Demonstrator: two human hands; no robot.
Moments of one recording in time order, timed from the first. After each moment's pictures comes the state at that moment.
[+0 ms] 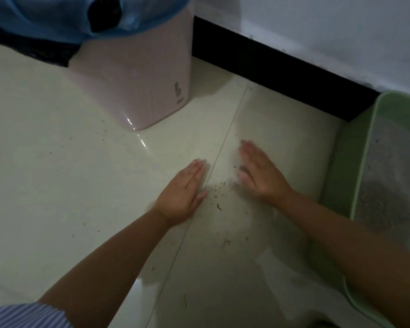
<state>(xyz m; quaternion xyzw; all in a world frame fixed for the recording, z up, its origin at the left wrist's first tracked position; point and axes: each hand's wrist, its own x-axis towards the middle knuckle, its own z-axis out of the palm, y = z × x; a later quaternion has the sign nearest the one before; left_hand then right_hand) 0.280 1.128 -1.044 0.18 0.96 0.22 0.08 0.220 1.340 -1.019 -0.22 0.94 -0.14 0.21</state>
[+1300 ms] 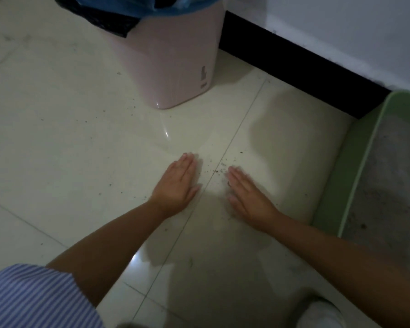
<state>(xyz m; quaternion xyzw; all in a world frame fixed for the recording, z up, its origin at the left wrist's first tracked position) 0.337 1.102 -1.037 0.11 0.98 0.11 0.14 0.309 1.313 -1.007 -0.27 0.90 -0.20 0.28</state>
